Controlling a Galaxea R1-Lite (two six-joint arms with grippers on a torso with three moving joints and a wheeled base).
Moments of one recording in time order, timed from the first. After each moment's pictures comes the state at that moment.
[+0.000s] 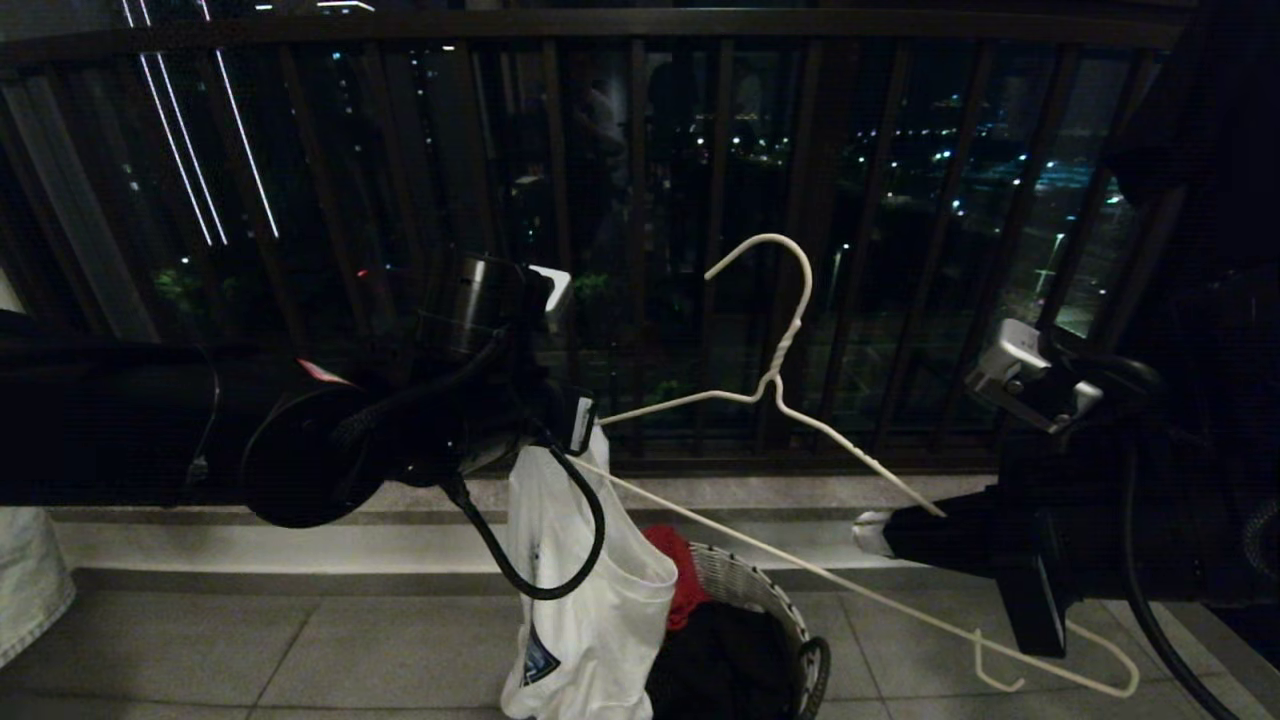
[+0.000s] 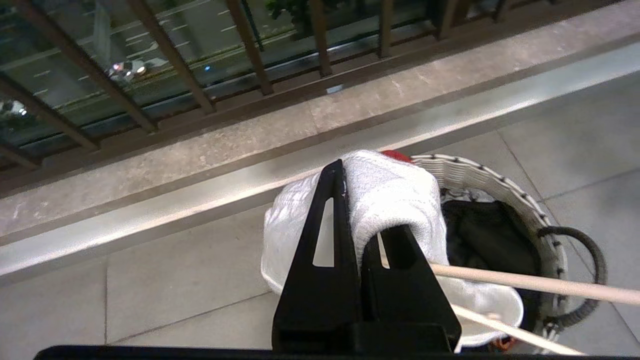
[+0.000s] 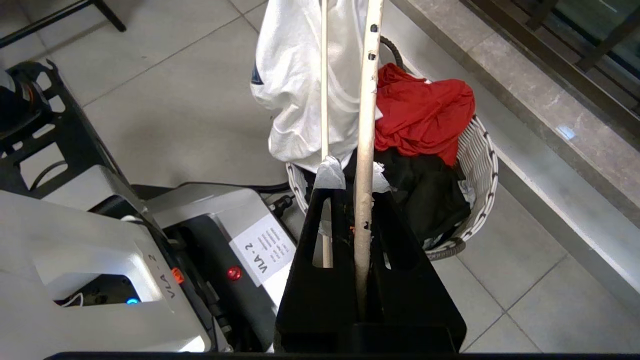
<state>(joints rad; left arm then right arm) -0.61 1.79 -1.20 -0.19 0.31 -0.03 0.52 1.36 -0.92 0.11 0.35 -0.15</state>
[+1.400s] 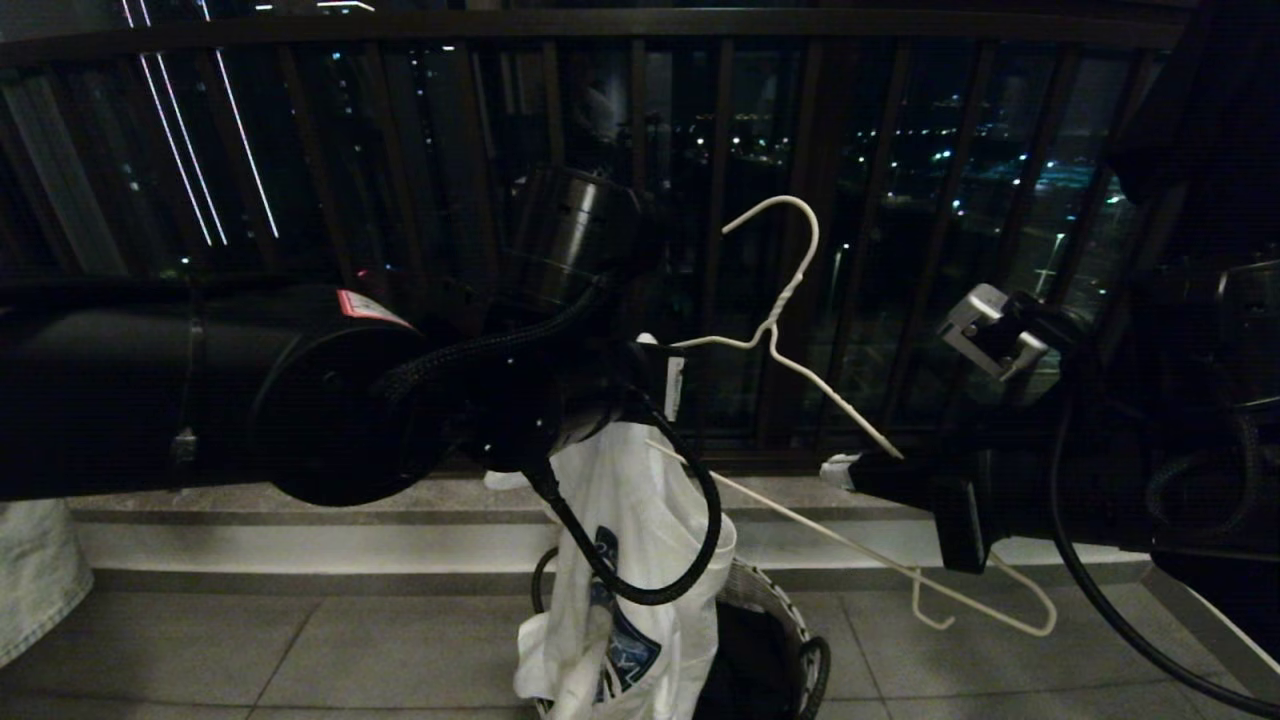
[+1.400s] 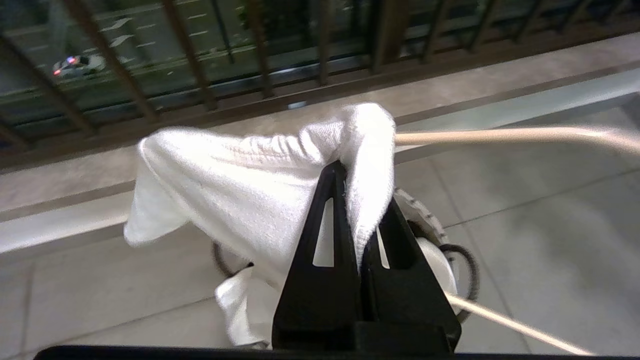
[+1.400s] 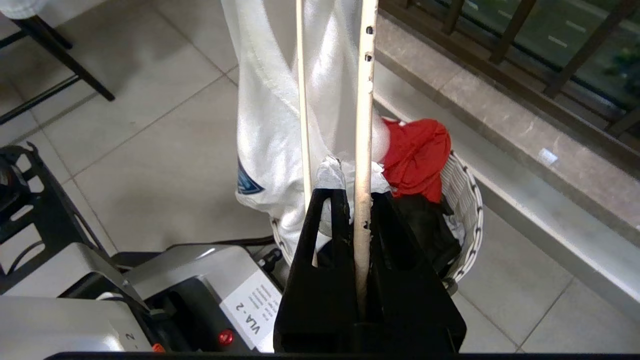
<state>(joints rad) -0.83 1.80 -1.44 0.01 0.44 -0.22 0.47 1.44 -0.90 -0.13 0.34 -0.06</state>
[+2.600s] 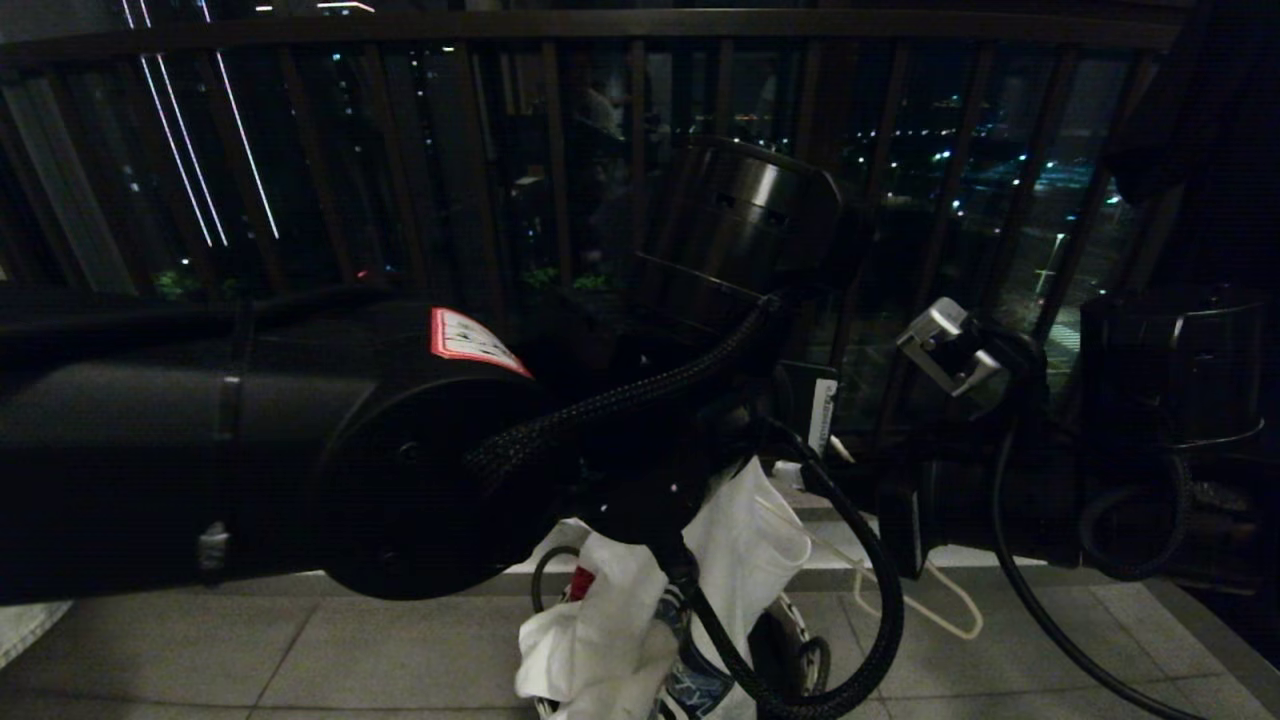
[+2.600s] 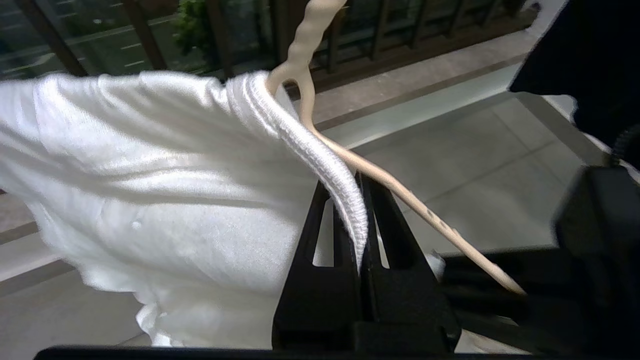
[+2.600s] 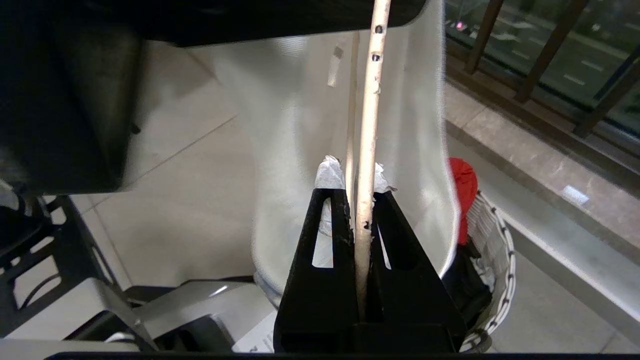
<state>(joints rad) -1.03 1.84 -1.53 0.00 0.47 -0.26 0.55 1.50 -0.81 -0.39 0.33 0.00</state>
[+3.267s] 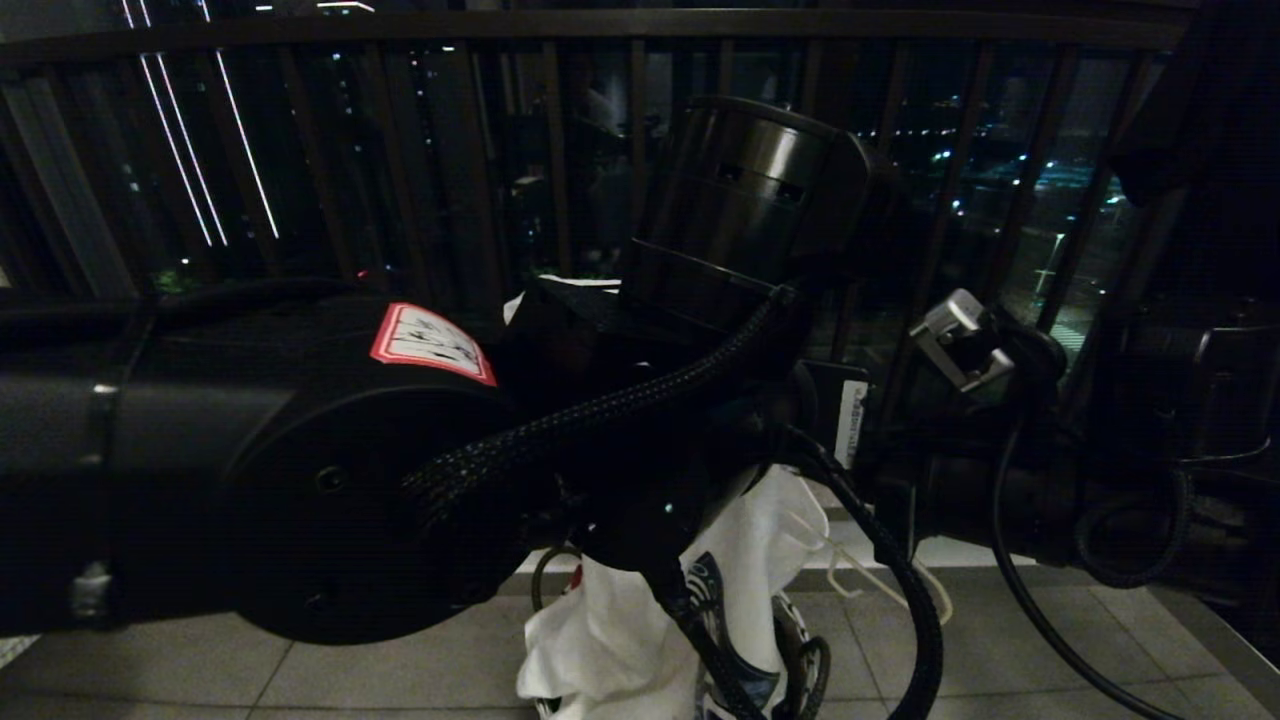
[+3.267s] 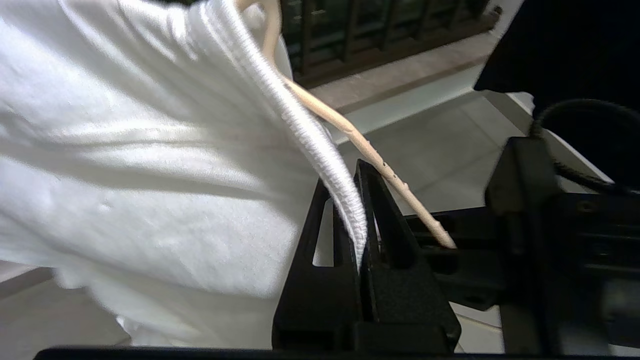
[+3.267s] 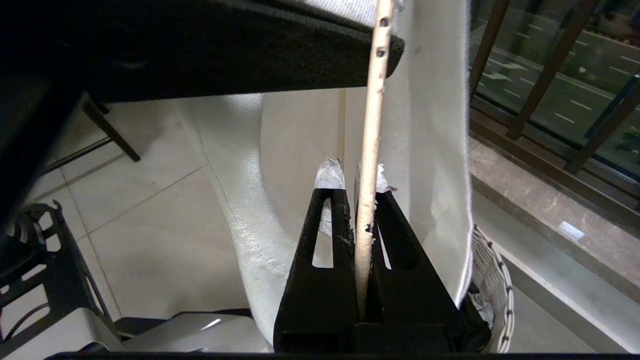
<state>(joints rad) -1.08 1.81 -1.52 0.00 0.44 -0.27 0.55 1.51 -0.75 -0.56 0.33 0.01</state>
